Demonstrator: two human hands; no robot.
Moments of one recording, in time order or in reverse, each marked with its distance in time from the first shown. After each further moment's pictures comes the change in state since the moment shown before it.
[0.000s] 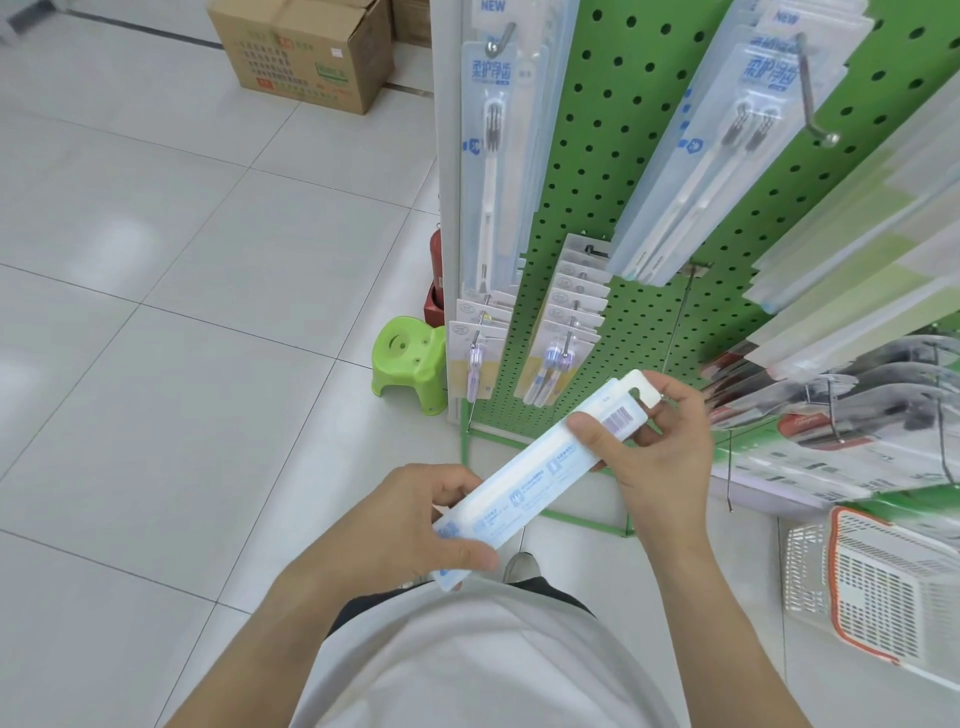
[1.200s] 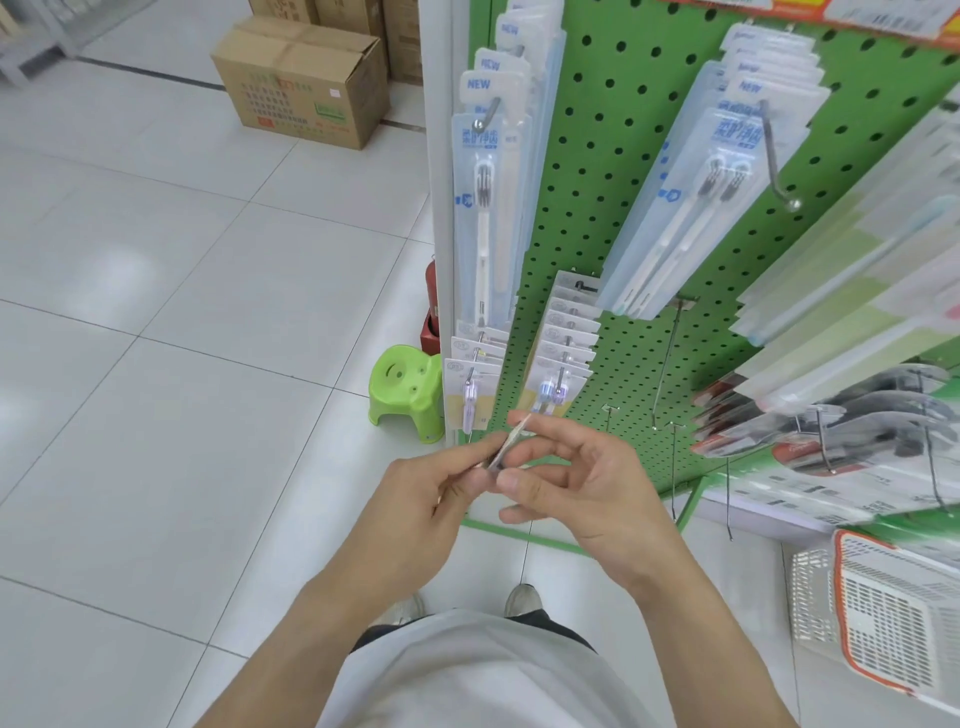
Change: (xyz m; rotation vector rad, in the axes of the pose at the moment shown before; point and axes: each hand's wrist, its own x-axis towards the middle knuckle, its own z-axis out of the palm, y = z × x) left_hand 0.021 0.017 -0.002 0.051 0.353 0.395; right_hand -0.016 -0.042 0.026 0.139 -0.588 0.223
